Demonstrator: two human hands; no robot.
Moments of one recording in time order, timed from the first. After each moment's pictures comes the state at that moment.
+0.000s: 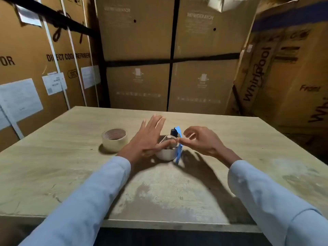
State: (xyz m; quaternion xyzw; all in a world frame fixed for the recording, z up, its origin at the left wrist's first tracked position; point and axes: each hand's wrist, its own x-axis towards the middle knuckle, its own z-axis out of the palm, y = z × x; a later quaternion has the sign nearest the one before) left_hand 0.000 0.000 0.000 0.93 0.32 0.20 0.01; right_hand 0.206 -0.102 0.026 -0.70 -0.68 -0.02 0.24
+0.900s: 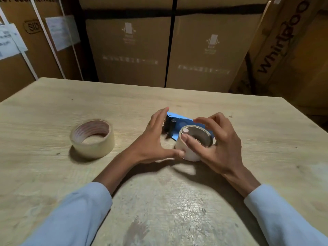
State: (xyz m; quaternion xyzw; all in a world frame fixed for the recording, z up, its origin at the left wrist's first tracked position) left_hand 0.028 0.044 -0.039 0.85 0.28 0.25 0.37; right_hand 0.205 -0.070 -0.016 -0.66 -0.61 -0.13 0.42
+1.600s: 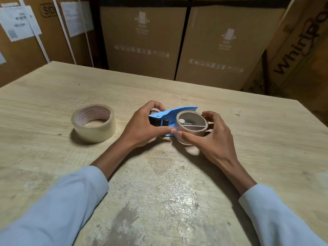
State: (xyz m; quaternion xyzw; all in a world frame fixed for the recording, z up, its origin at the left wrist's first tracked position) left_hand 0.021 0.051 -0.039 0.75 0.36 0.39 0.40; right_hand 0.215 -0.053 -0.029 -0.72 -0.55 0.09 0.42
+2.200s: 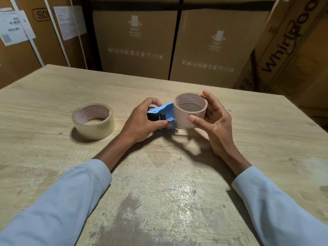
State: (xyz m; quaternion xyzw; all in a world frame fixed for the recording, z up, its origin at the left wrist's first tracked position) left_hand 0.022 0.049 -0.036 0.77 0.35 0.38 0.38; right_hand 0.224 -0.056 -0.020 -0.55 -0.53 0.23 0.60
